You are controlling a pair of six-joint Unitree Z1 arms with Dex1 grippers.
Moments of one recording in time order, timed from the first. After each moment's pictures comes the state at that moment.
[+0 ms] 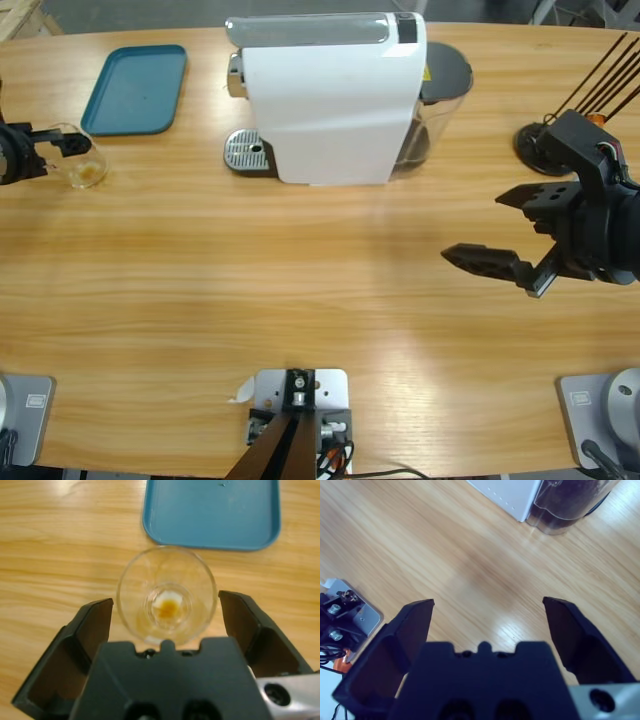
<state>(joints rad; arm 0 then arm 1) -0.43 1.55 -0.55 -0.11 0.46 -0.41 0.96 1.25 -0.81 0.52 -0.09 0.24</state>
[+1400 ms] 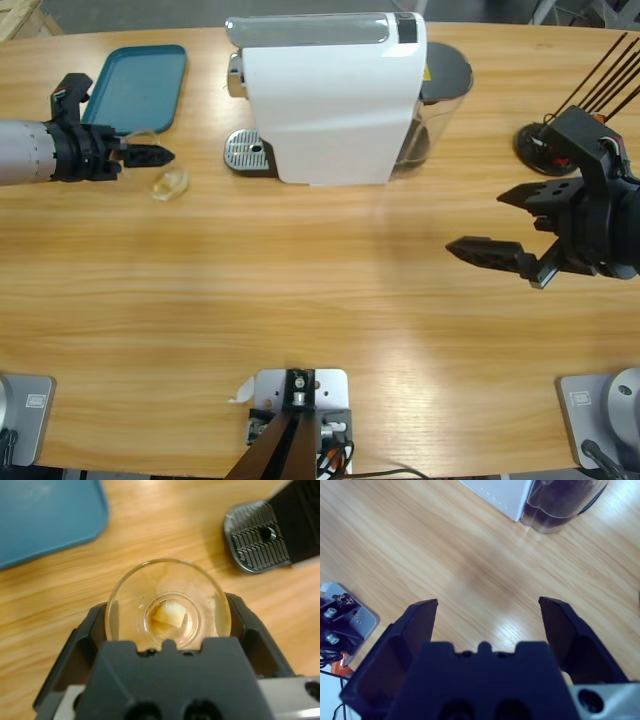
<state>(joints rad) -0.43 1.61 -0.60 -0.19 -0.08 -0.17 0.94 1.25 -0.80 0.52 -0.09 0.23</state>
